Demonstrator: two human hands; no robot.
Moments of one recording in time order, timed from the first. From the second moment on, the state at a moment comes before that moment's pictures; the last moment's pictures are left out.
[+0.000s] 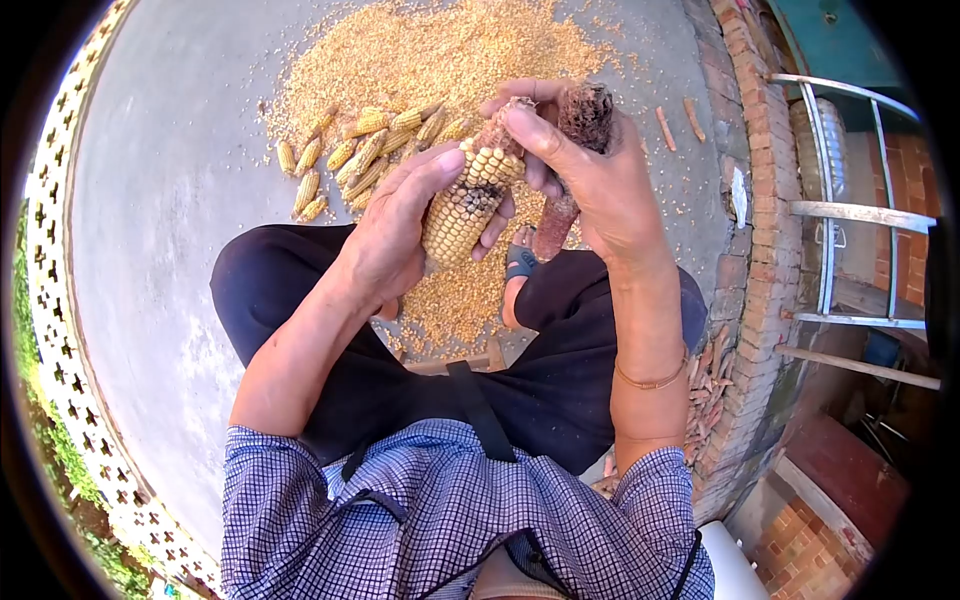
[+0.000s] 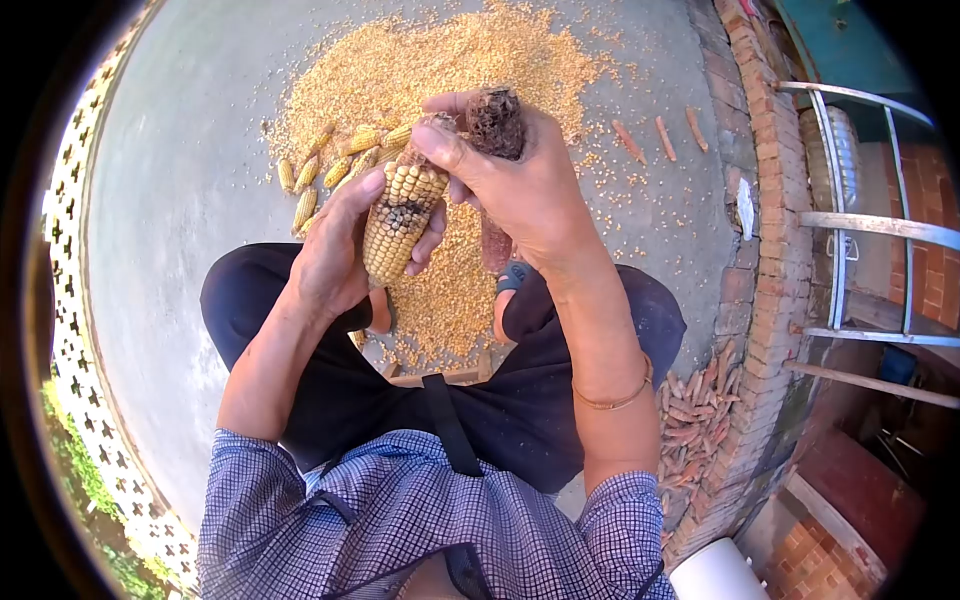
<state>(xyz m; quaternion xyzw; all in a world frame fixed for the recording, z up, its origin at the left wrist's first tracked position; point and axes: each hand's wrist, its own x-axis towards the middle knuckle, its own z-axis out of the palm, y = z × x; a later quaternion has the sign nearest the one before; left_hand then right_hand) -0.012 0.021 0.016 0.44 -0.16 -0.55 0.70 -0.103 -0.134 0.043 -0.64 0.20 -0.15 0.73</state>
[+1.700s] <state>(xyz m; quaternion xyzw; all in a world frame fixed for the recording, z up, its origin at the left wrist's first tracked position) -0.008 0.019 0.014 0.52 -0.15 -0.50 0.68 -0.097 -0.119 0.029 -0.63 0.19 -0.19 0.73</state>
